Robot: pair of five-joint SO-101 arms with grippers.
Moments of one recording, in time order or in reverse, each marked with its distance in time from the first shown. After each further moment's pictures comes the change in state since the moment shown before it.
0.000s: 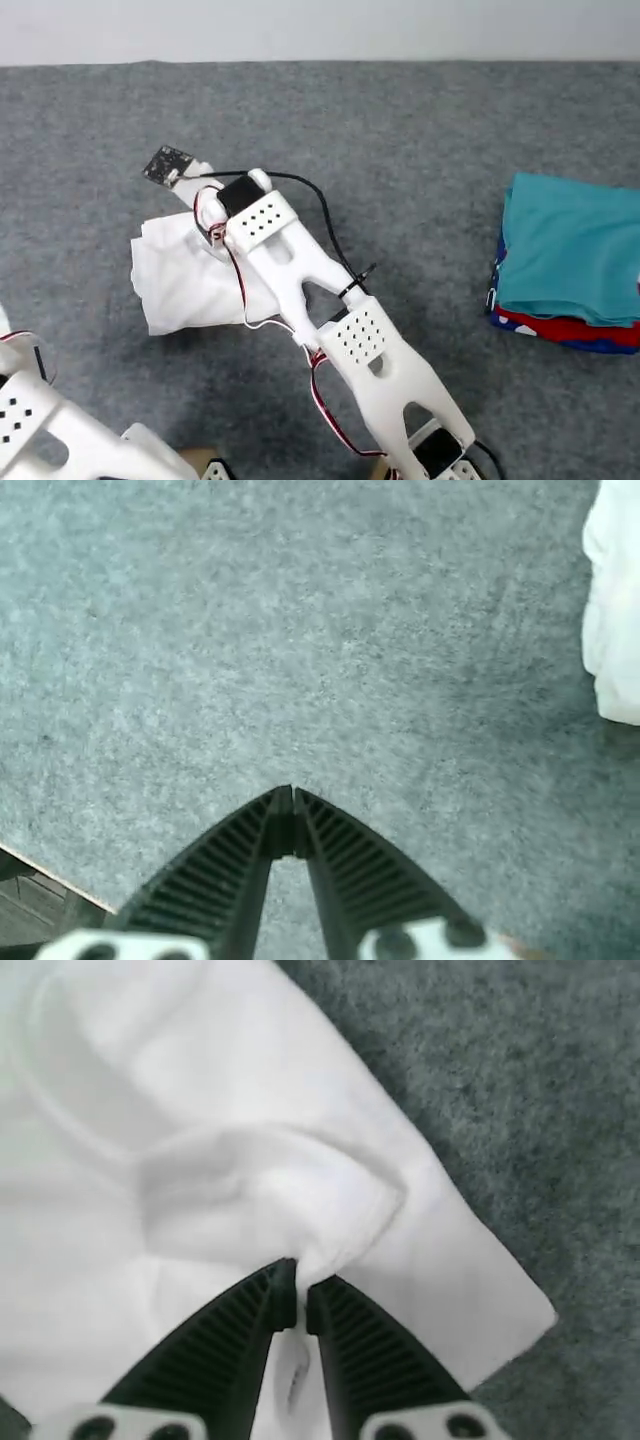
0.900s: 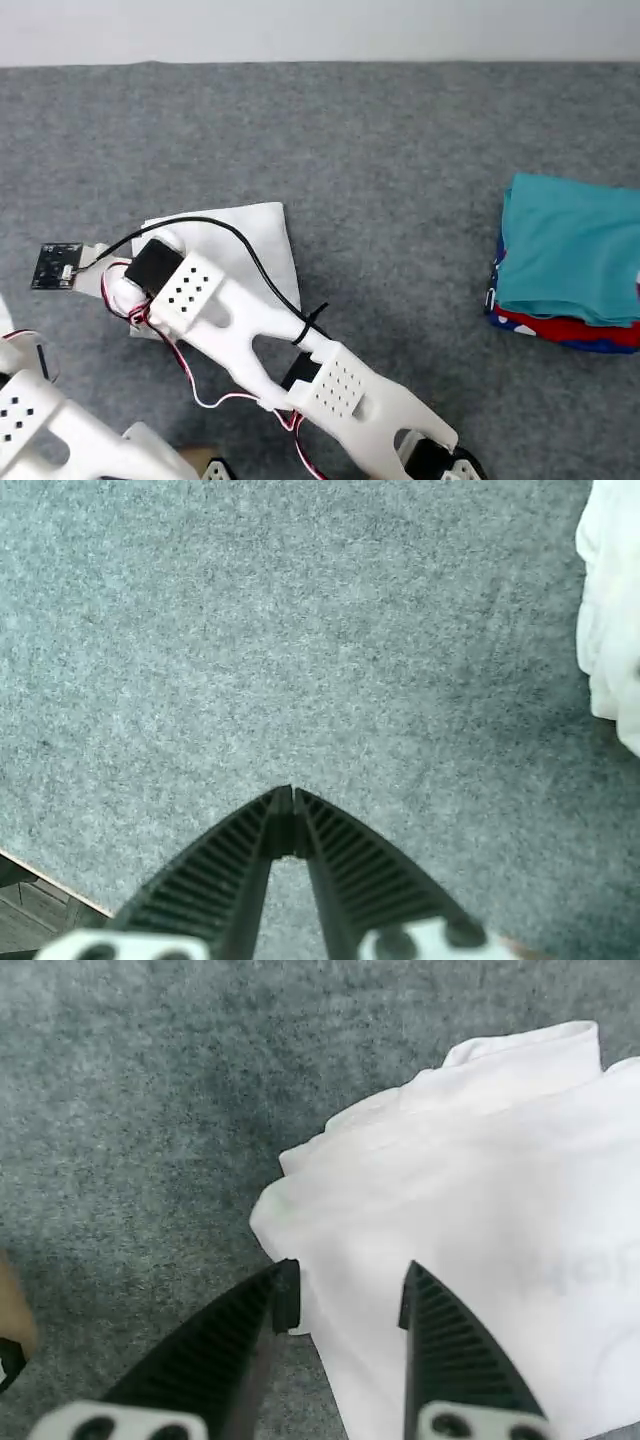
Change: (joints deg) left arm 0.7 0.0 0.0 0.0 0.0; right arm -20.1 -9.3 0.0 14.4 4.4
